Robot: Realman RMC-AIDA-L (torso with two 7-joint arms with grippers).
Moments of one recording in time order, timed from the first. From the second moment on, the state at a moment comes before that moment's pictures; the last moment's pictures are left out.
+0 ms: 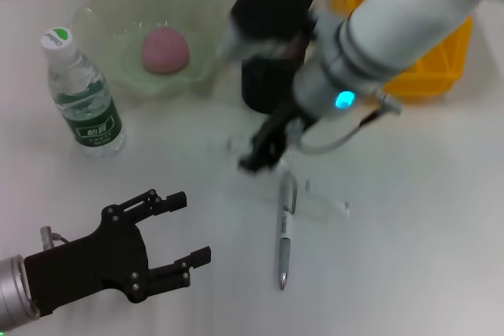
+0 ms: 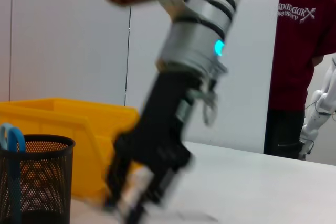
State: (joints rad) left arm -0.25 -2.05 0.98 0.32 1.61 1.66 -0.71; right arm 0.91 2.08 -1.75 -1.04 -2.34 -1.25 2.58
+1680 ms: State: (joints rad) left arm -0.33 -2.05 0.98 0.34 1.63 1.62 -0.88; right arm 0.58 2.09 -1.74 -1.02 -1.11 -0.41 1.22
